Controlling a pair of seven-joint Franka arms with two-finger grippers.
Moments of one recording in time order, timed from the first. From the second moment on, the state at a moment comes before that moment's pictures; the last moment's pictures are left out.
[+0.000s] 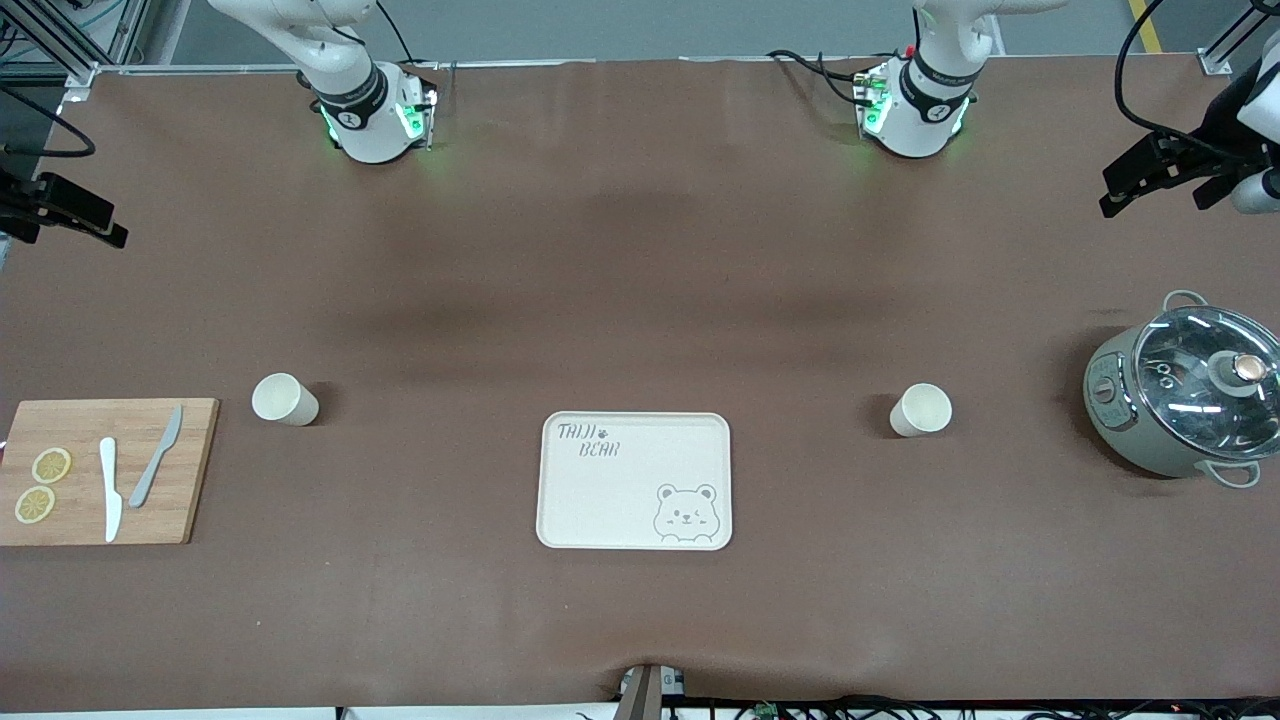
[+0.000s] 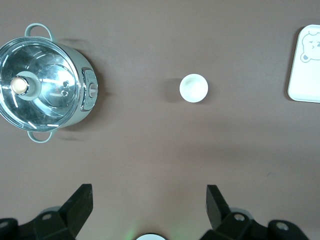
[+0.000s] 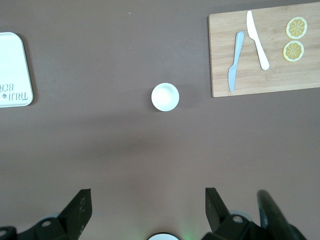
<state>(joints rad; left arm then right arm) 0.01 -0.16 -0.05 -1.67 0.01 1.52 -0.11 -0.11 -0.03 0.03 -1.52 0.02 1.42 0.00</state>
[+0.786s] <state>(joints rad) 0.01 -0.16 -0.08 -1.67 0.02 1.51 -0.11 -0.11 -0.04 0.02 -1.55 0.02 1.43 0.01</state>
